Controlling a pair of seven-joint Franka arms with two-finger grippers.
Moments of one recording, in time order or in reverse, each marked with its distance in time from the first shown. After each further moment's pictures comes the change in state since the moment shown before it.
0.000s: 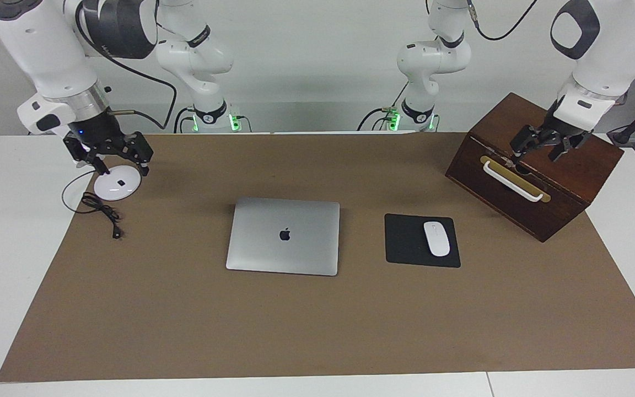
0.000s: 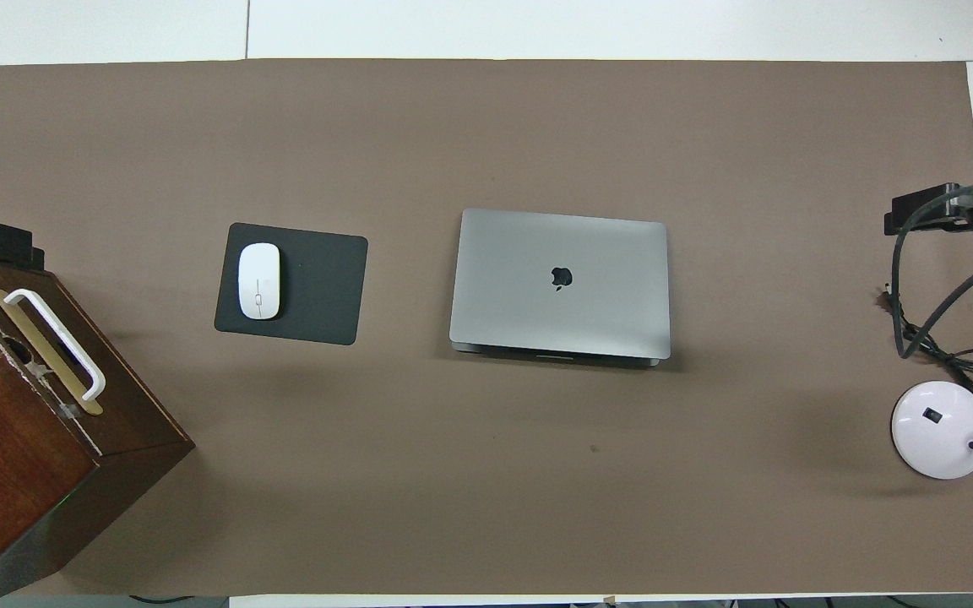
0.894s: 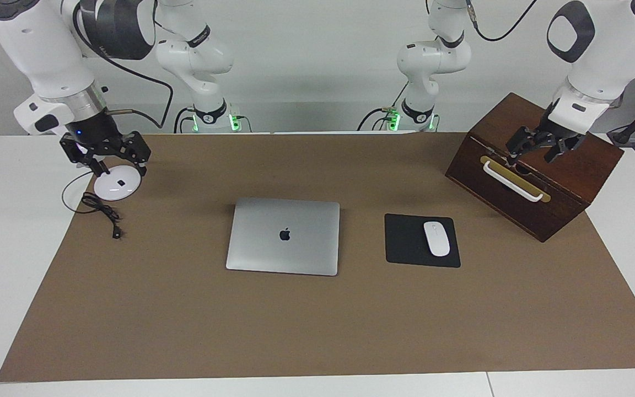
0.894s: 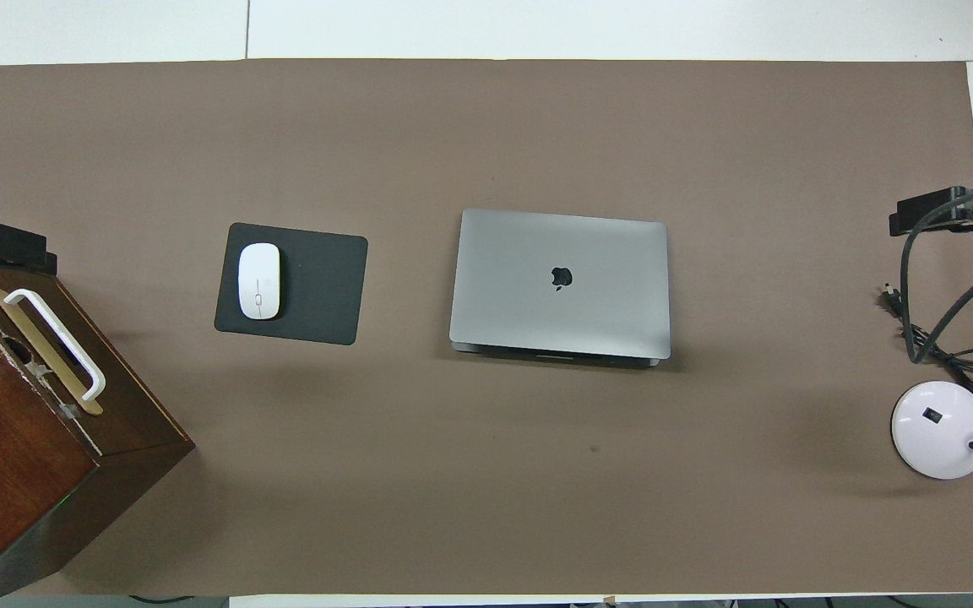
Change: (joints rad) left arm -0.007 0.000 -0.009 -0.017 0.000 0.001 0.000; right arm -0.010 -0.001 0.000 -0.006 0.000 0.012 -0.062
